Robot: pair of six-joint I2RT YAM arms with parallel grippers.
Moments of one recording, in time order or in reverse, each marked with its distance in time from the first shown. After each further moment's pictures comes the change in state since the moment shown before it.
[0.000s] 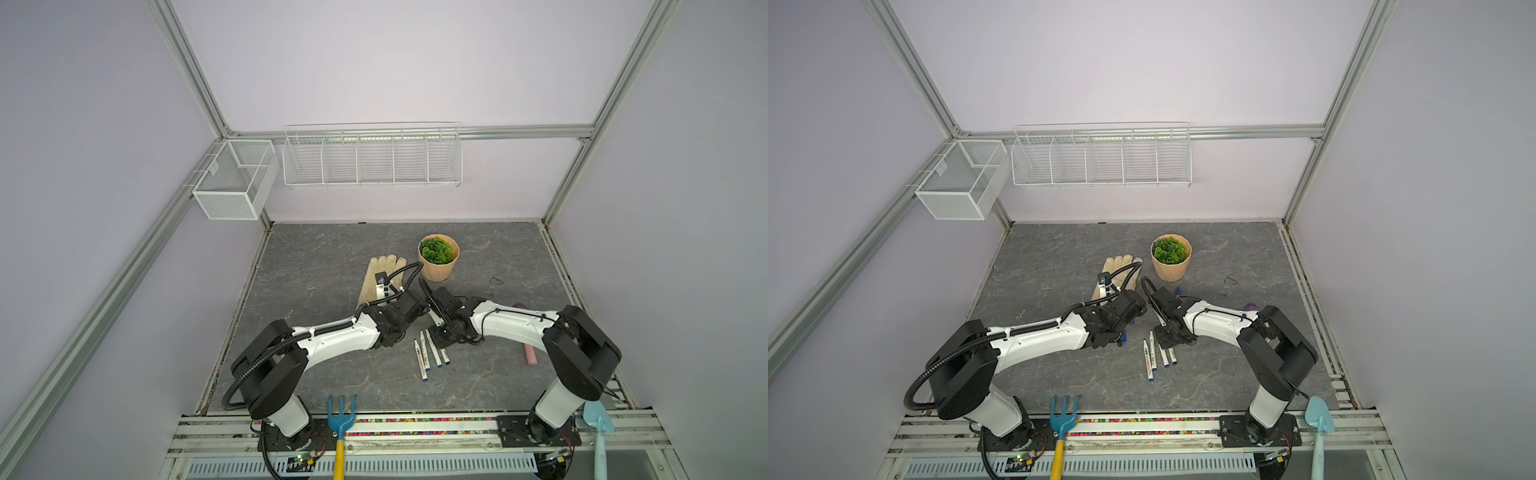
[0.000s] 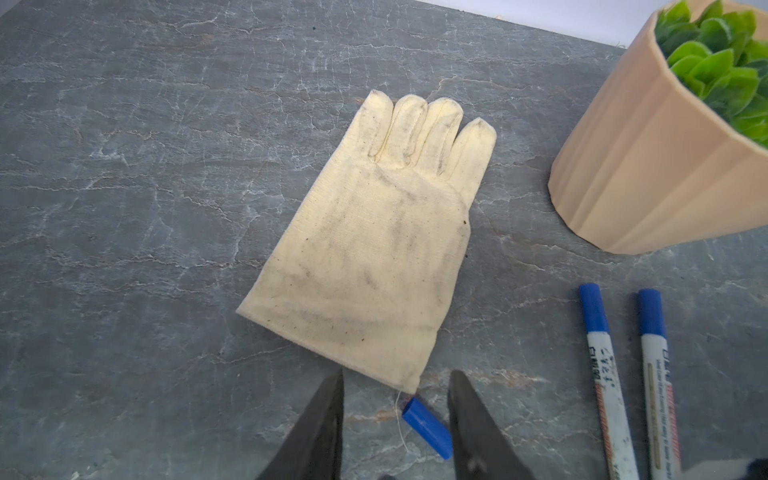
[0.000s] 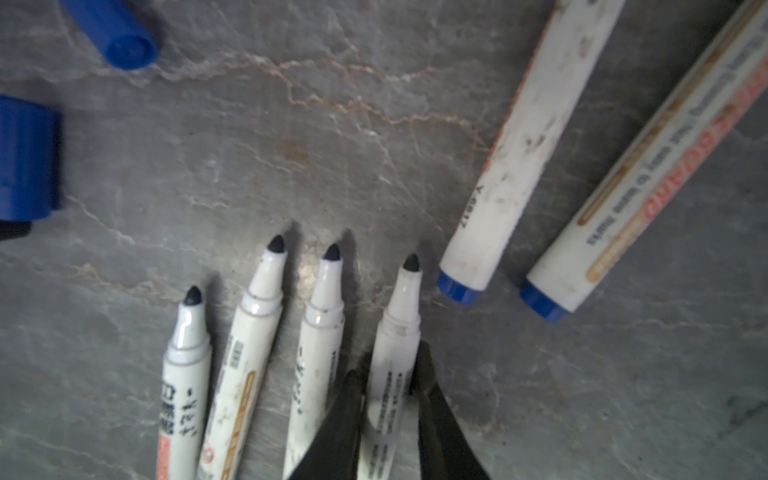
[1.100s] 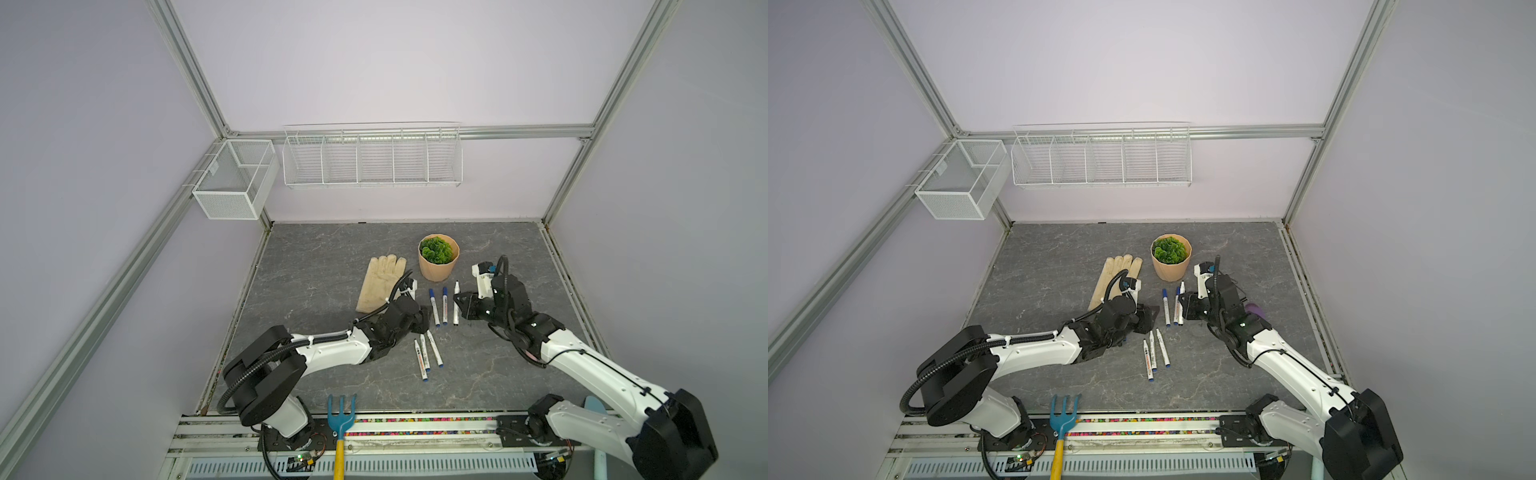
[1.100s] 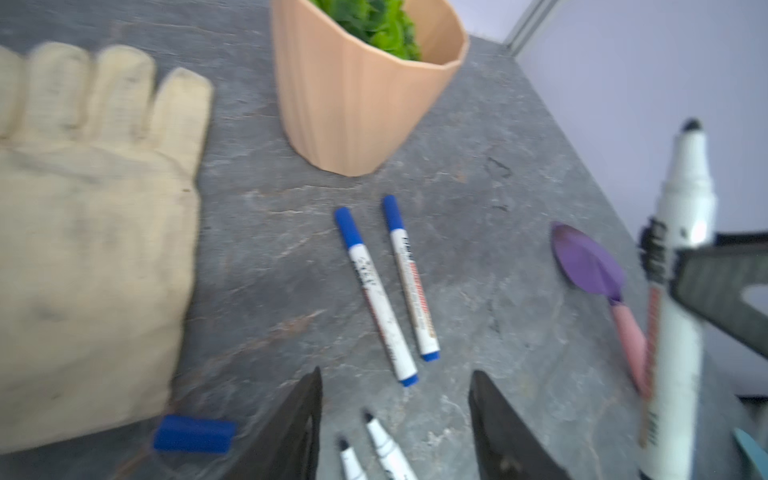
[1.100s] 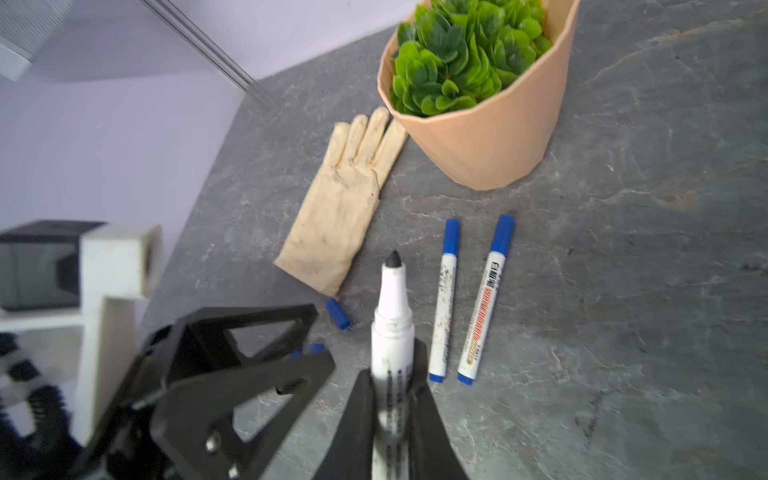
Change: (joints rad) left arm -0.019 -0.051 -0.213 0.631 0.569 0.333; right arm -0.268 -0.603 -0.280 0.445 -0.173 0.237
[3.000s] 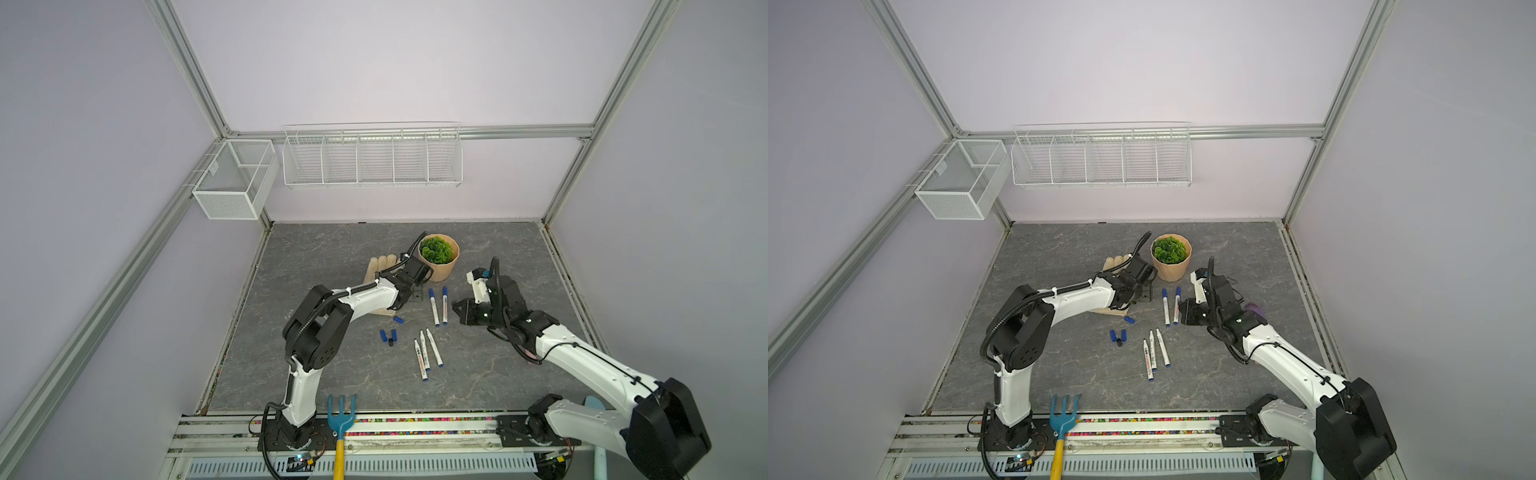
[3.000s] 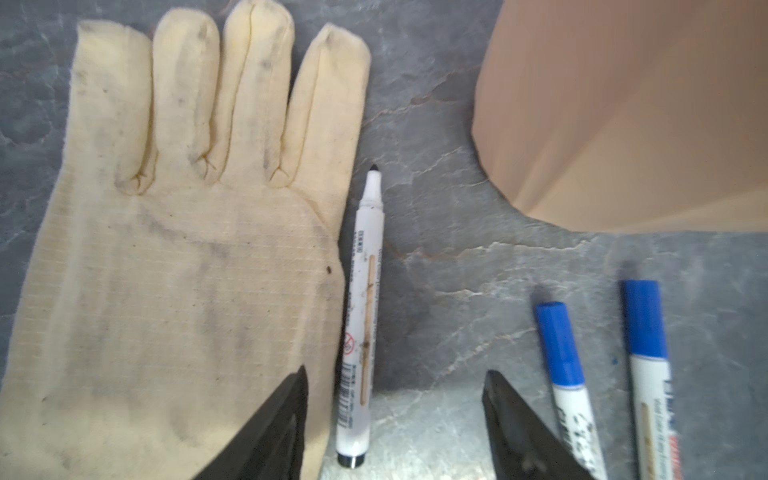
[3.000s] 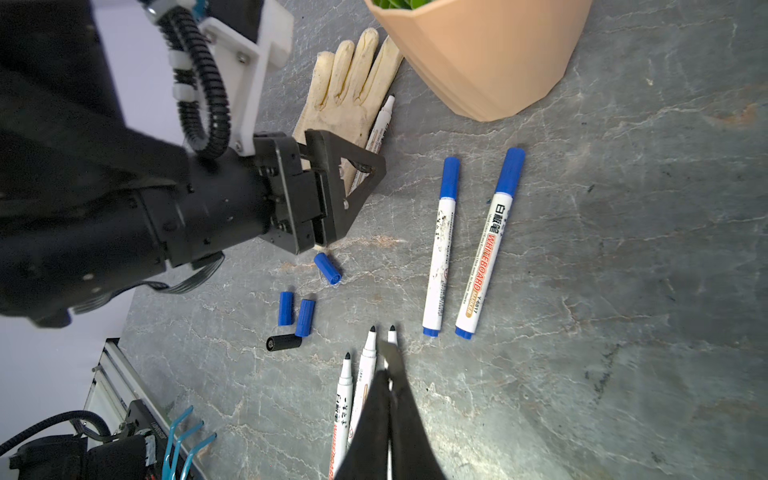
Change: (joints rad) left arm 0.204 0.461 0.626 -0.681 -0.117 0.009; right arm -0.007 0.058 0.006 -0.113 -0.057 -0.025
